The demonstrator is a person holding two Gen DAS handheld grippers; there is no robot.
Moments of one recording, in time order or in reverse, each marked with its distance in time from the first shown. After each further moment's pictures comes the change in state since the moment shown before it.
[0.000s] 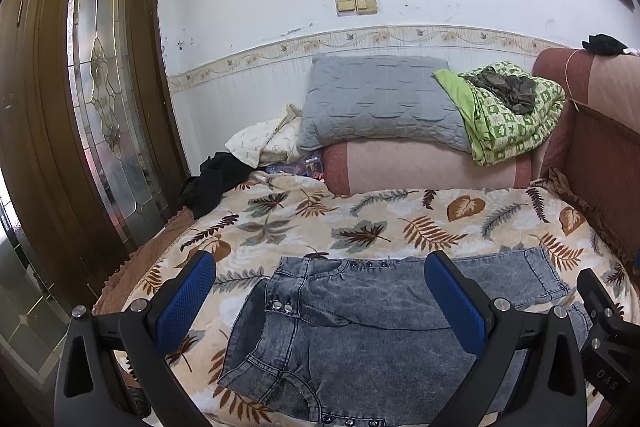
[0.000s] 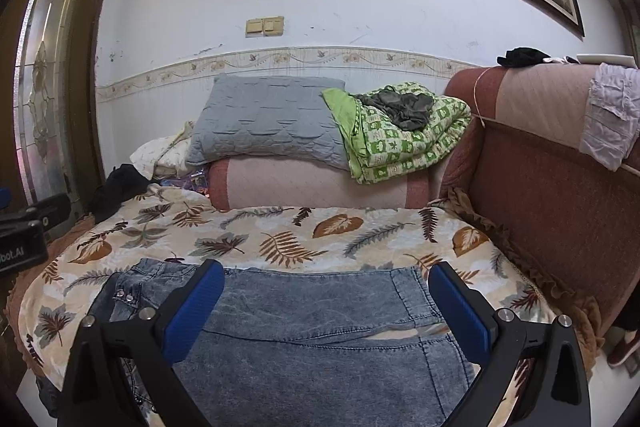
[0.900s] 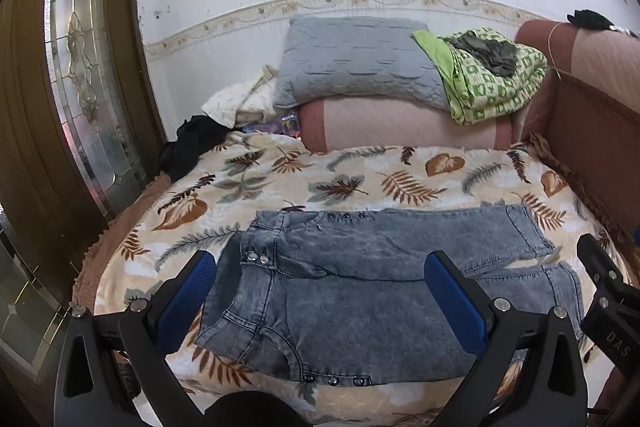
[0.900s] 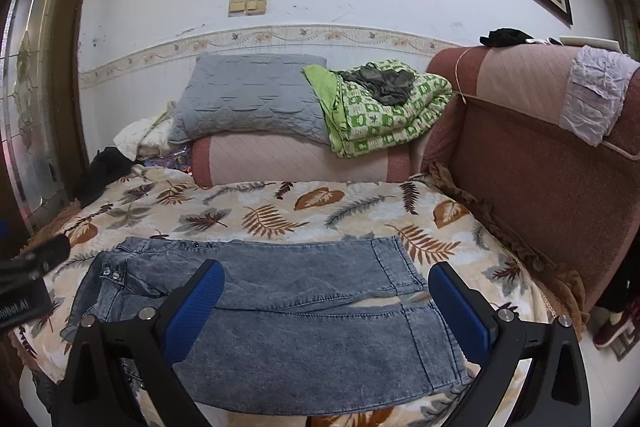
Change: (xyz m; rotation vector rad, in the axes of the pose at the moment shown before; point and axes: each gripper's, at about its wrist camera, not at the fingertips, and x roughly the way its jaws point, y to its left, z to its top) left arm 0.007 -0.012 -0.047 0.021 0.121 -0.083; right arm -0.010 -0.005 -0.020 0.006 0.079 -0.075
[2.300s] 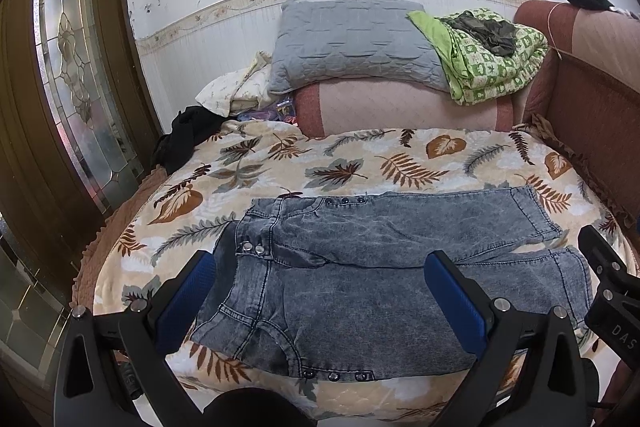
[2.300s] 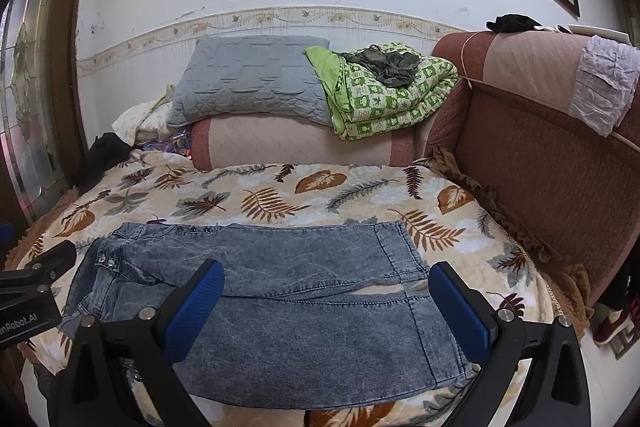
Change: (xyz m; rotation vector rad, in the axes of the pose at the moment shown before) left arm 0.020 -0.006 -0.008 0.032 0.048 0.007; right arm 0.020 0.003 -0.007 -0.008 0.061 0.010
